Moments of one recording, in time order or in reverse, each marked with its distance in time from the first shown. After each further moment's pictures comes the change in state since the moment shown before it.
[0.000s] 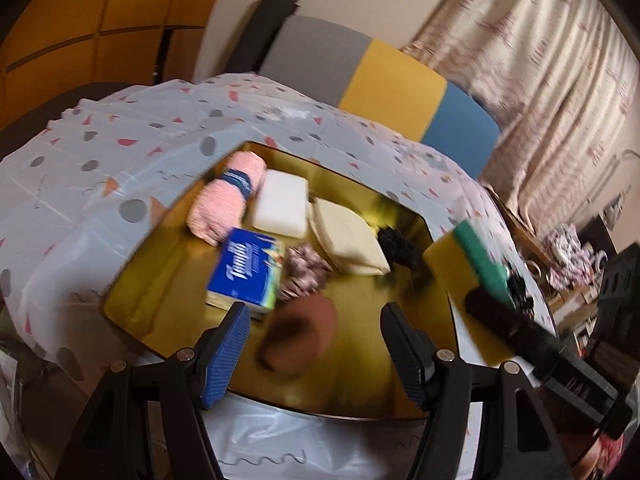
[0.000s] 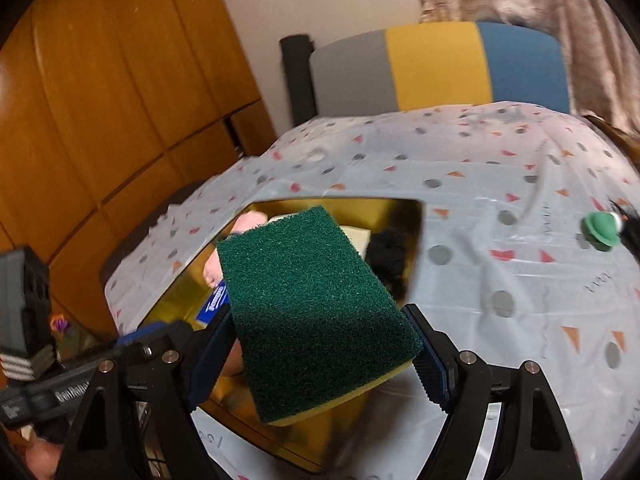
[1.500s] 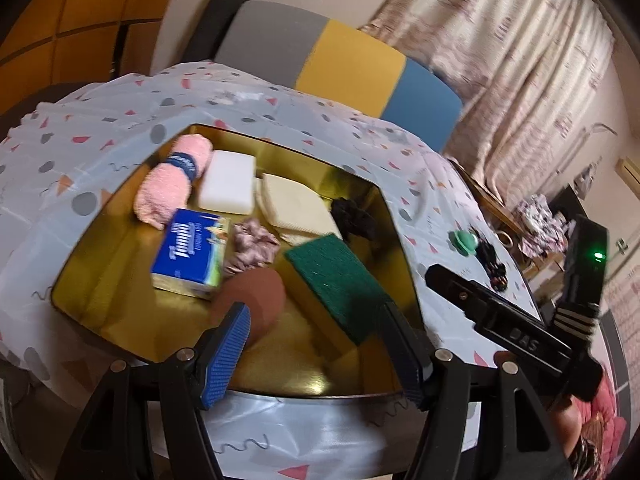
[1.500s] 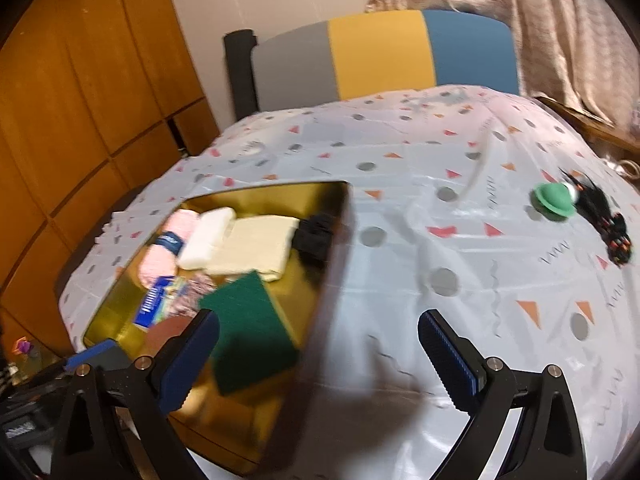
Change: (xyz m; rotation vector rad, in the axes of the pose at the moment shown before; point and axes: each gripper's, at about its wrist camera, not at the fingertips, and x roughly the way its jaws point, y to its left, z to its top) left arm 0.008 -0.030 -0.016 0.109 0.077 -0.138; right arm 0.001 -0.047 -0.011 0.104 0.019 -0.198
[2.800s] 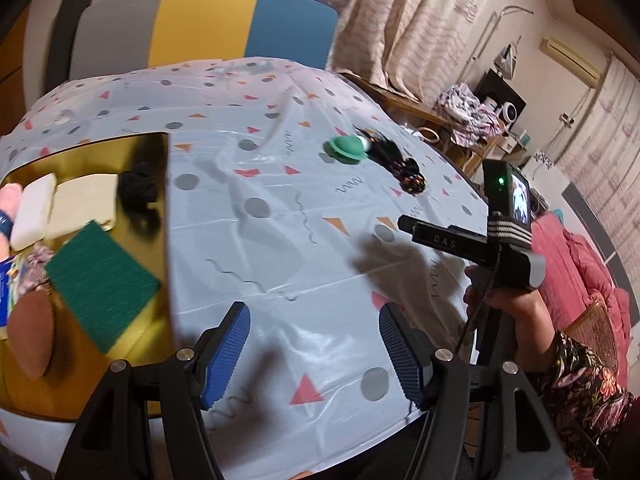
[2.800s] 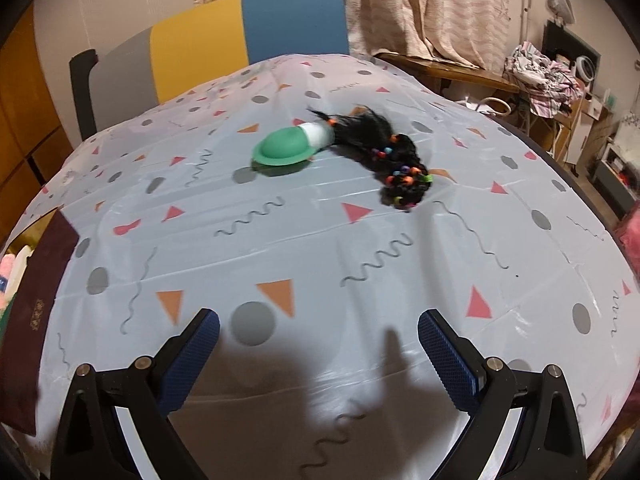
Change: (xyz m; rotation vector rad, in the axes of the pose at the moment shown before) left arm 0.066 -0.166 -0.033 0.357 0.214 -0.175; right arm -0.031 -0.246 -0.023 0.210 0.040 -0.407
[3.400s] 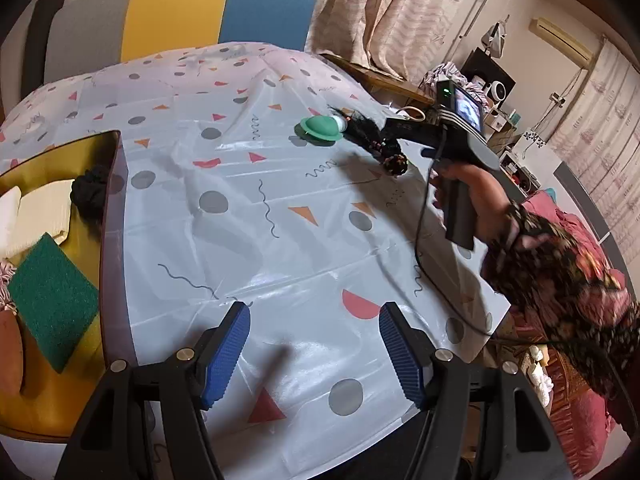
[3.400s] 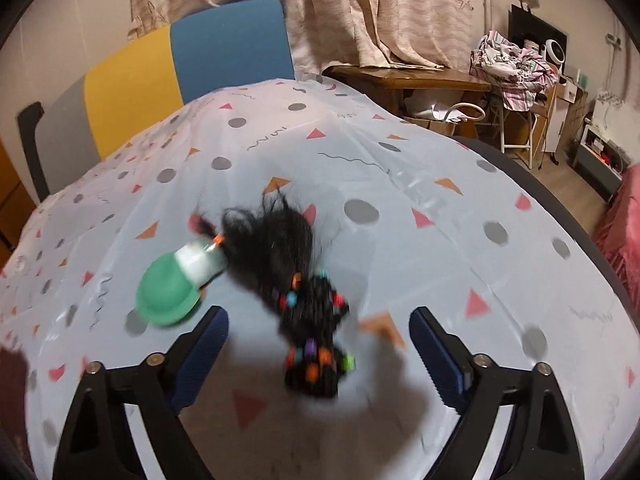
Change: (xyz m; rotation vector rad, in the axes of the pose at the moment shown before) left arm 0.028 -0.026 0.008 0.040 0.065 -0.027; right arm 0.079 -0.076 0.124 0.115 -0.039 -0.074
